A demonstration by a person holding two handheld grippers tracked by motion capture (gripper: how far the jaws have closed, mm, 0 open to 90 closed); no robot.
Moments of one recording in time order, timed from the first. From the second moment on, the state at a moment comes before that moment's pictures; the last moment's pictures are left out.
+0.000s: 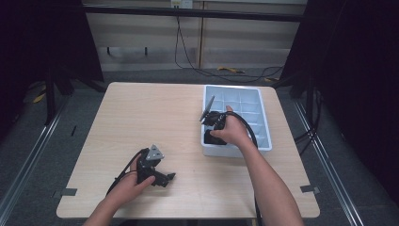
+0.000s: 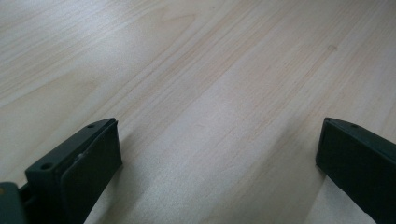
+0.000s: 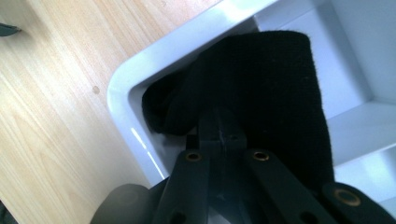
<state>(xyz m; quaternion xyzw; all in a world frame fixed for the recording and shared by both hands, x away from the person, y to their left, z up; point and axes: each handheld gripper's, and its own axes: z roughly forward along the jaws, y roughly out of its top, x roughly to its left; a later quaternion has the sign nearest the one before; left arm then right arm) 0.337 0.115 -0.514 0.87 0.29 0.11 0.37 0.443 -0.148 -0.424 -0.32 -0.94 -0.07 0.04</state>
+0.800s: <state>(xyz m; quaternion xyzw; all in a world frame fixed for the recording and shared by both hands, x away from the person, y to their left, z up) 0.337 0.115 -0.514 0.87 0.30 0.11 0.37 0.440 -0.157 -0.371 -0.31 -0.95 -0.07 0.00</state>
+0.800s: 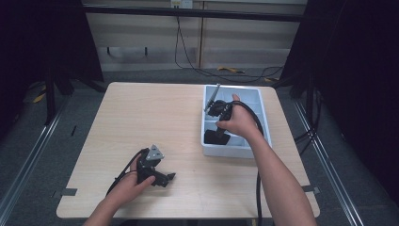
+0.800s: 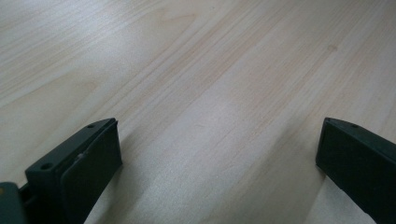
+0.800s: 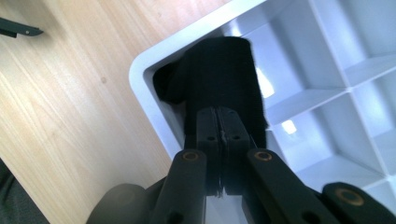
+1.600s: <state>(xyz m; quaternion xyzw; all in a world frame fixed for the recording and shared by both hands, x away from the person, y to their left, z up) 0.337 0.115 -0.514 0.87 0.30 0.11 0.37 0.458 -0.169 -0.379 -0.34 -0.94 -0.07 -0.01</state>
